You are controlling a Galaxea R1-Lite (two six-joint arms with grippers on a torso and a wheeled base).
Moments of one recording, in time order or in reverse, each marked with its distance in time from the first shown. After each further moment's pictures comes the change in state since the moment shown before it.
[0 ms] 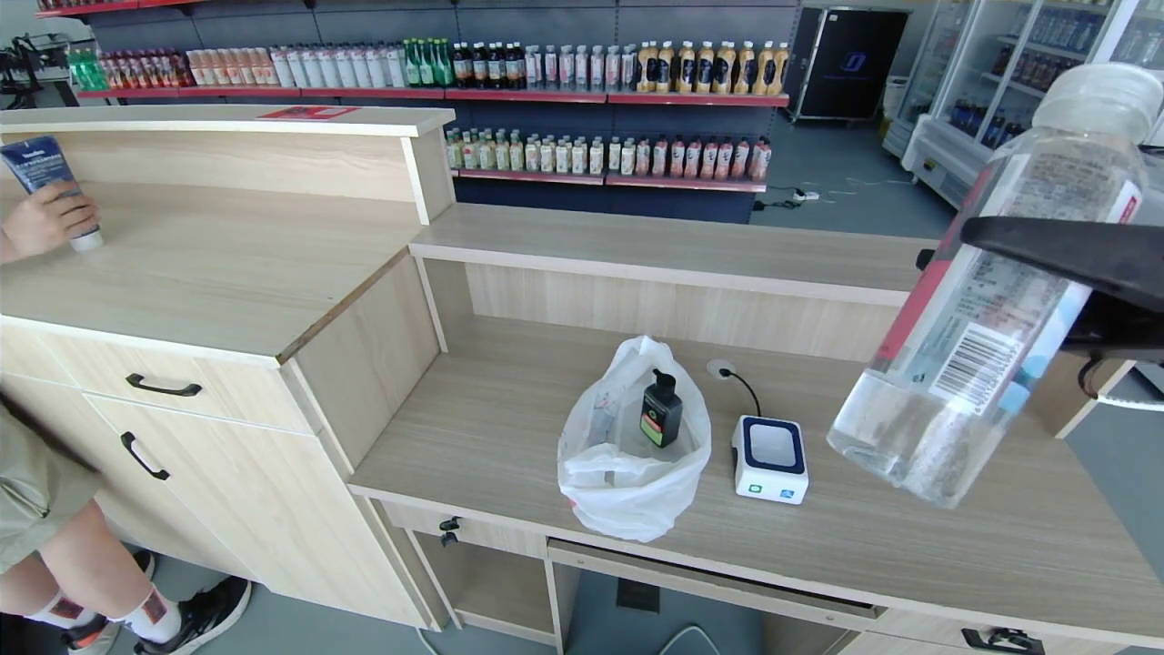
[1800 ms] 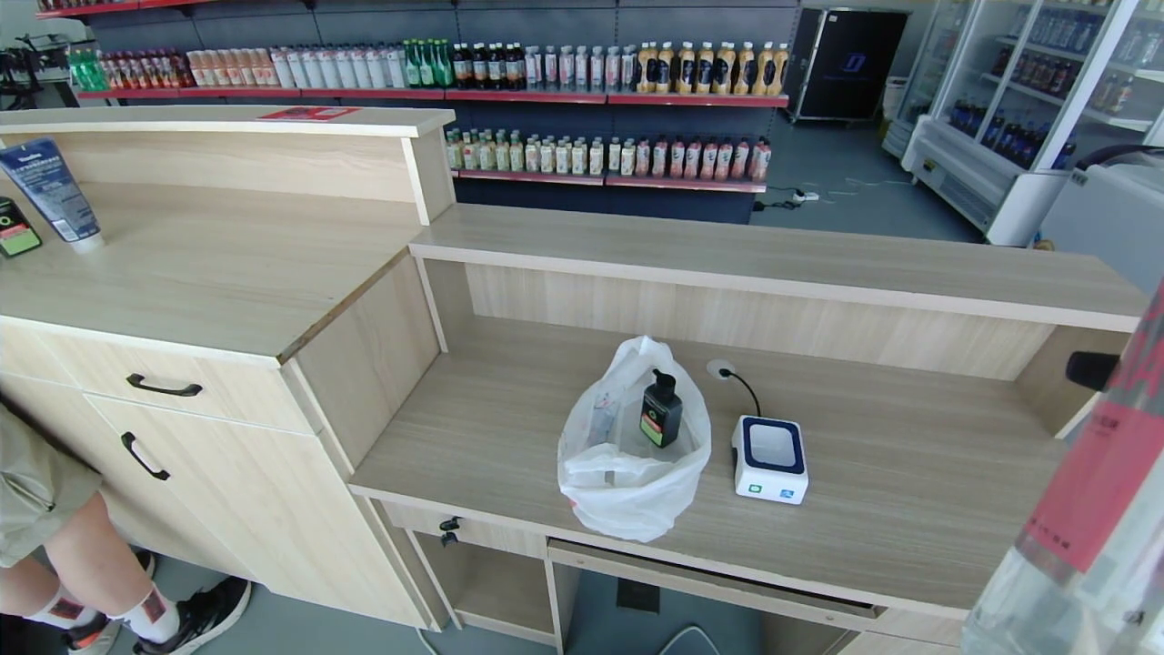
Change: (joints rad) left arm 0.000 0.000 0.000 0.000 0.000 0.000; right arm 0.136 -0.266 0.061 0.256 -0.019 -0.122
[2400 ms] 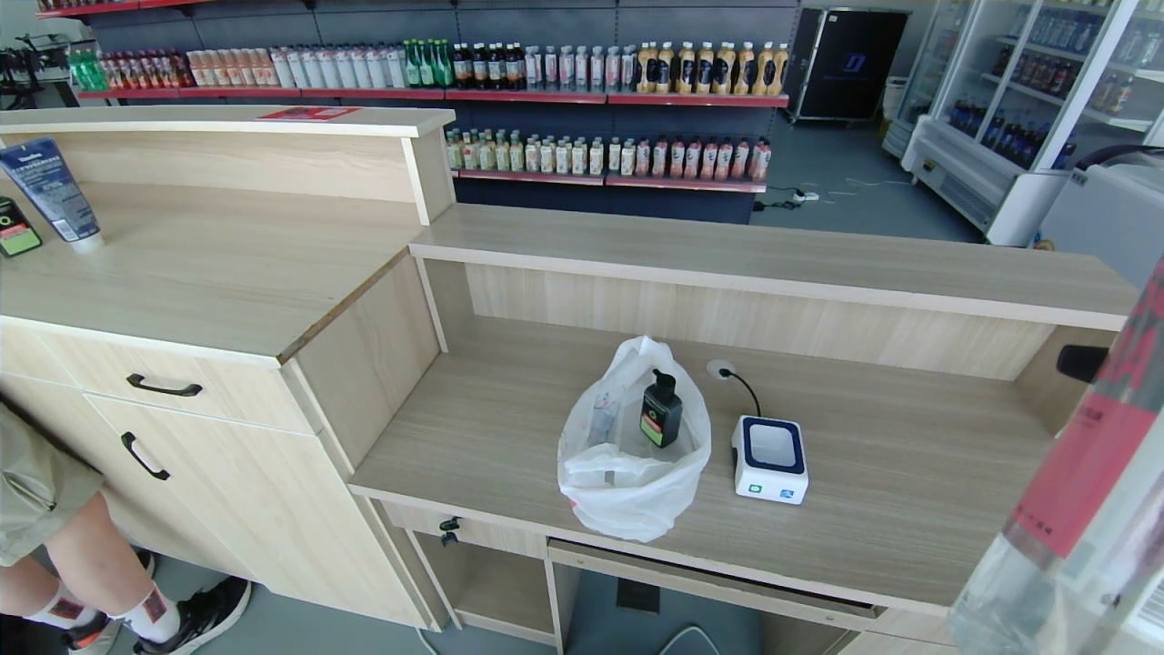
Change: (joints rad) left arm 0.000 0.000 0.000 0.000 0.000 0.000; right arm -0.010 0.008 -0.001 0.000 -0.013 -0.041
